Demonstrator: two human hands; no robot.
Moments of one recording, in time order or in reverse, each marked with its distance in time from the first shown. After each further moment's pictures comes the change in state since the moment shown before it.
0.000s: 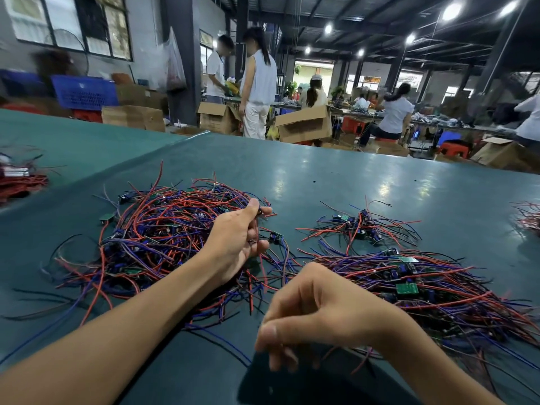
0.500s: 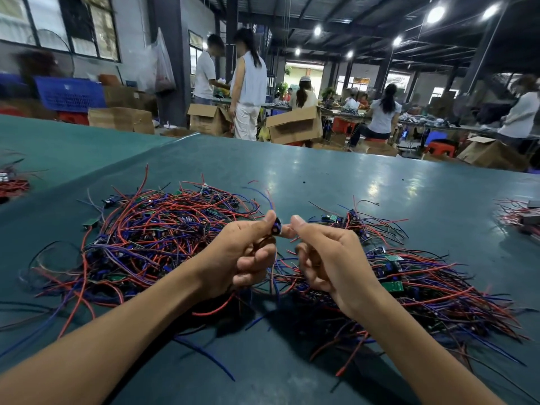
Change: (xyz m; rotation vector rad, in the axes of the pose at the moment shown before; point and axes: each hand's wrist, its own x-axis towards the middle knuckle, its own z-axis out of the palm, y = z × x) left_hand -0.028 0.006 0.001 0.006 -0.603 -0.154; right_hand 0.014 0.016 -0.026 0.330 0.852 -0.065
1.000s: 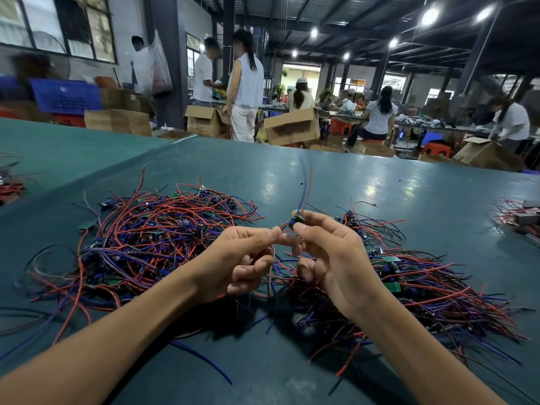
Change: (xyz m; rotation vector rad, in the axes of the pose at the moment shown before) left_hand -0.004 0.001 0.000 0.058 -0.051 -0.025; right_hand 0.004 -0.003 -0.002 0.238 0.002 -0.015
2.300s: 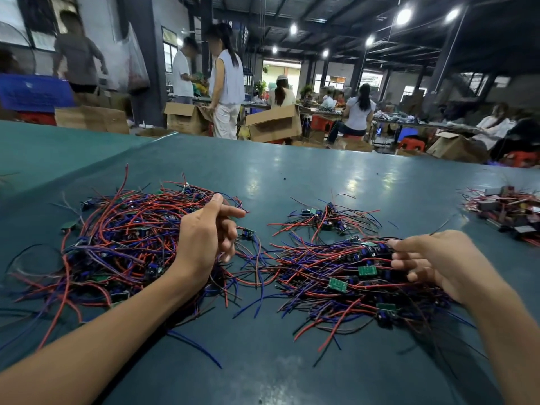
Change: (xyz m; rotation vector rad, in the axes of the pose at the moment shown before) left_hand 0.013 -0.008 -0.009 0.111 0.611 0.360; right_hand -0.040 -0.072 -0.129 -0.561 0.641 0.251
